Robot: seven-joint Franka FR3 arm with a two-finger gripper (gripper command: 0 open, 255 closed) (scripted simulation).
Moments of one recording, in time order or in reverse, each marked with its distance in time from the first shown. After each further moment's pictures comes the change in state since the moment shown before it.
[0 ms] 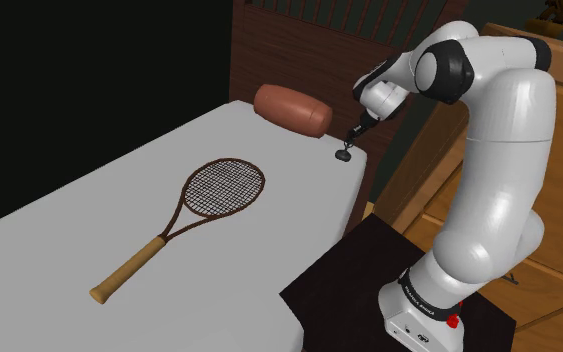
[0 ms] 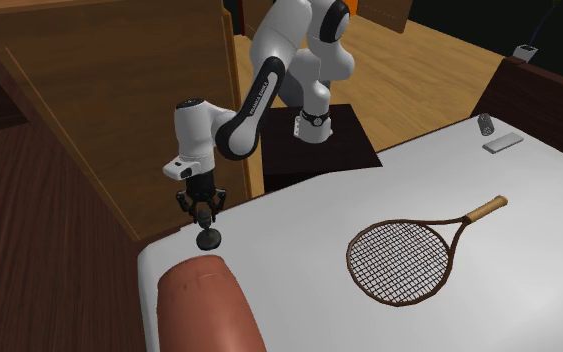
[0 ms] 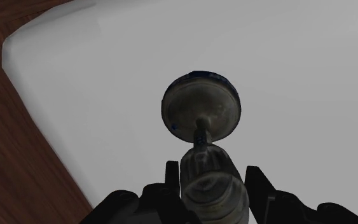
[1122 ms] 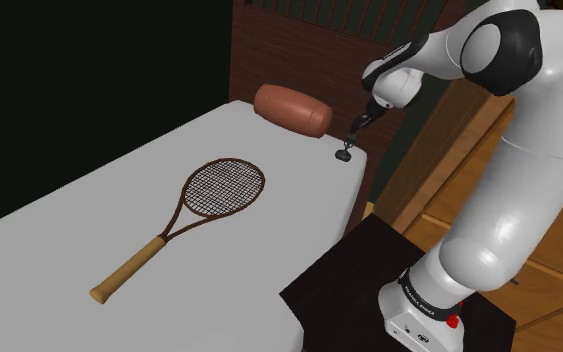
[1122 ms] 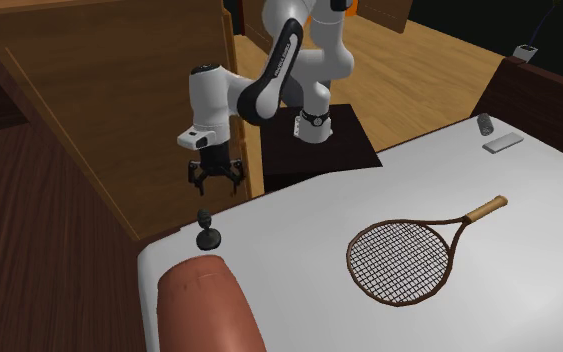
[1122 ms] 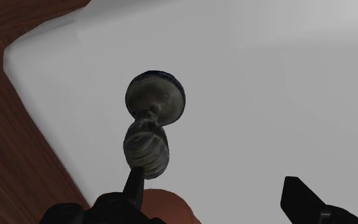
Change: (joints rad) arm 0.162 -0.275 -0.119 -0.196 -0.239 -0.035 0.204
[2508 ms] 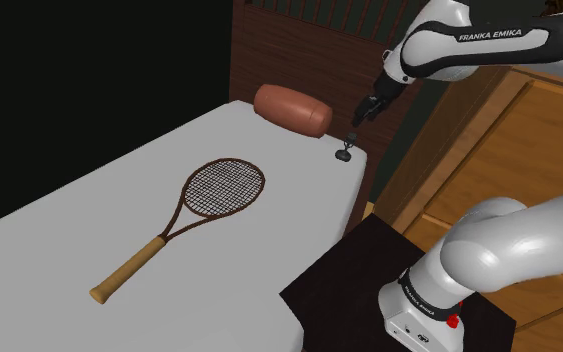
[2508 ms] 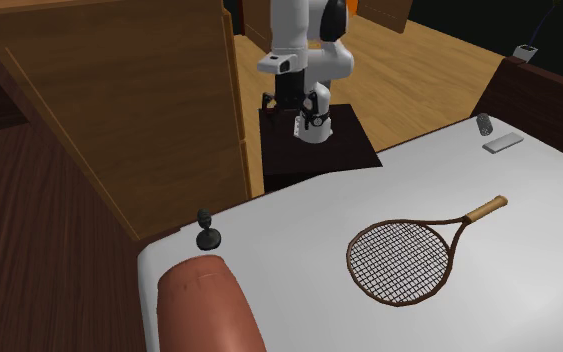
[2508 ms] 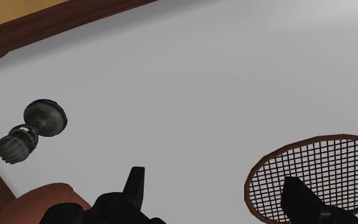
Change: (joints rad) arm 0.014 -0.792 0.285 -0.385 -0.611 -0.348 0.754
